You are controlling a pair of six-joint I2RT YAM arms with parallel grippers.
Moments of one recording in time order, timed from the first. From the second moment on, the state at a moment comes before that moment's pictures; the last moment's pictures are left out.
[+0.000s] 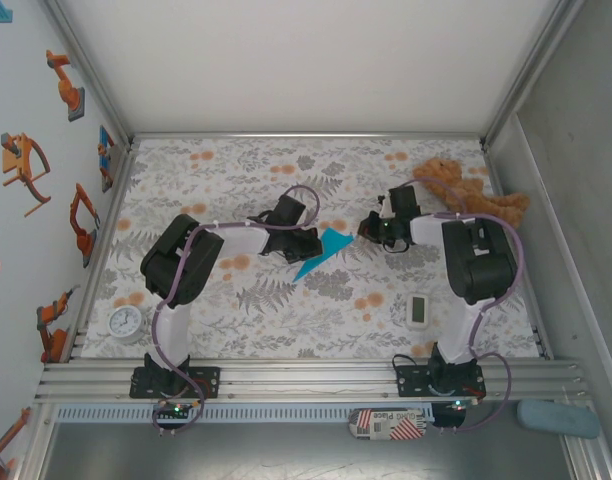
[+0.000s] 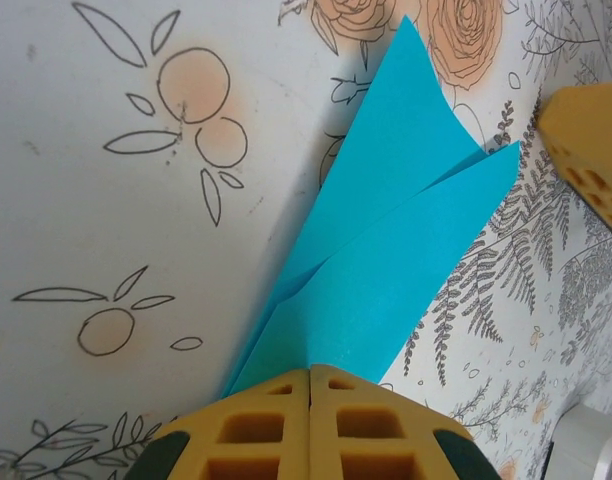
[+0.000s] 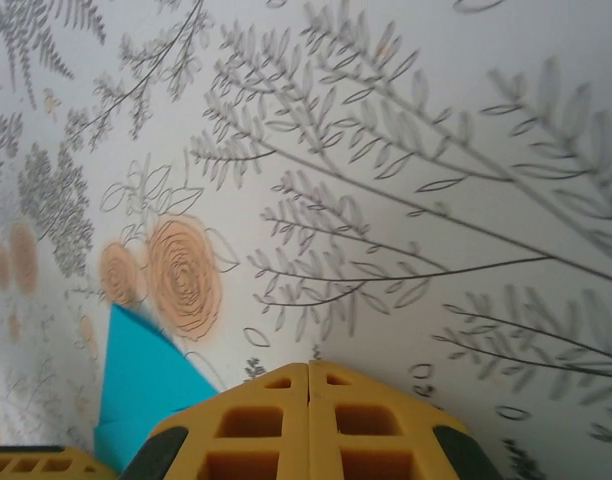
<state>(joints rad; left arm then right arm) -0.72 2.02 1.19 -0.15 0.39 -0.82 0.22 1.88 0.97 -0.05 -0.46 0.57</state>
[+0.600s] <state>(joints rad) -0.55 1.63 1.07 -0.21 0.33 -0.83 0.40 1.61 0.98 -0.37 -0.26 0.68</state>
